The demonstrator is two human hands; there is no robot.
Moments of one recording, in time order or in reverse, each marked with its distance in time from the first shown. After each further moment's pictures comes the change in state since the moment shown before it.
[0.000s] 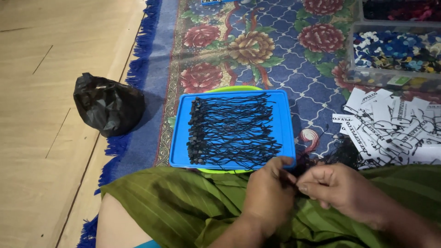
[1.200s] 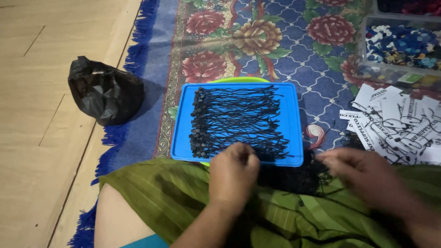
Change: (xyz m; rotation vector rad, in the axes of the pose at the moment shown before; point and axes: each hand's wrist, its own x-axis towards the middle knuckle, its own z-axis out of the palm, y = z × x) left_hand 0.013 -0.014 -0.060 0.179 0.330 -0.135; right_hand 0.014 0.010 -0.025 -0.132 0.293 0.086
